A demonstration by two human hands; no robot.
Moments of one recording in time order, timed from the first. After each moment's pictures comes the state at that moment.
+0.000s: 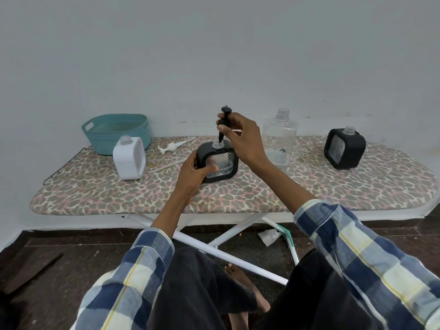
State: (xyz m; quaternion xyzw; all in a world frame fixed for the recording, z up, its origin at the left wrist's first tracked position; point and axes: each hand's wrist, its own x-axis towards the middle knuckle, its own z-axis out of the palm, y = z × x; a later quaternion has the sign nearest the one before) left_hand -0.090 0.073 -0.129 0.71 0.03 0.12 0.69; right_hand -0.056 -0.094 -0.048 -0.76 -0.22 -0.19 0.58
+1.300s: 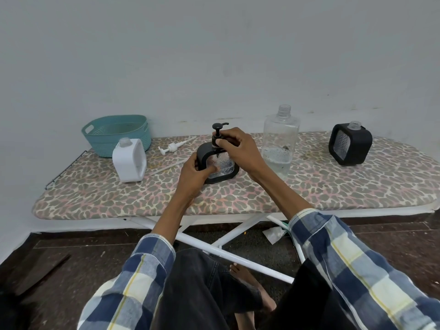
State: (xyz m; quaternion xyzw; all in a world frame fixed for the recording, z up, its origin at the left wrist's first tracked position) left_hand -0.087 0.075 -0.133 0.75 0.02 0.13 0.64; right_hand -0.039 -0.090 -0.087 -0.75 -0.21 -0.09 0.62
